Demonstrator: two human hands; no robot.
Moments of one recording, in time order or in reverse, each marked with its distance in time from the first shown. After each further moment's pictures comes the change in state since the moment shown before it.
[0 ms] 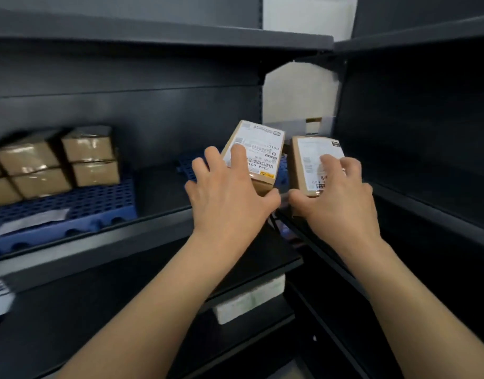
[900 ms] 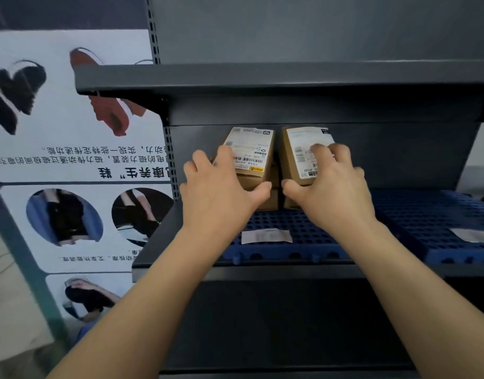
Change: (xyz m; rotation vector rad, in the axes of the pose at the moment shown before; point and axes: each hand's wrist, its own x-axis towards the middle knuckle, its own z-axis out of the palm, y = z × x) left_hand 0.025 -0.327 -0.150 0.178 0.181 -0.373; right_hand -0.044 -0.340 0.130 0.179 -0.126 -0.482
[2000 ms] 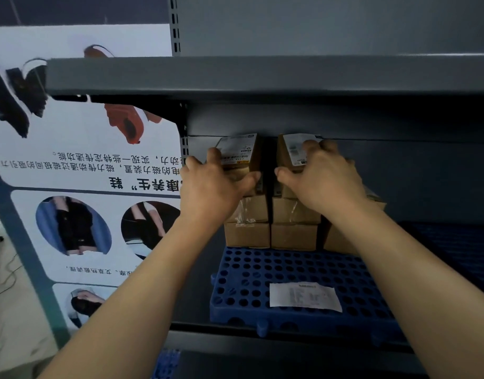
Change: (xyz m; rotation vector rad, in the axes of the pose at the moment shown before) left_hand 0.122 -0.070 0.060 -0.054 0.003 -0.146; right_hand 0.125 -0.046 0.080 -0.072 -0.146 -0.072
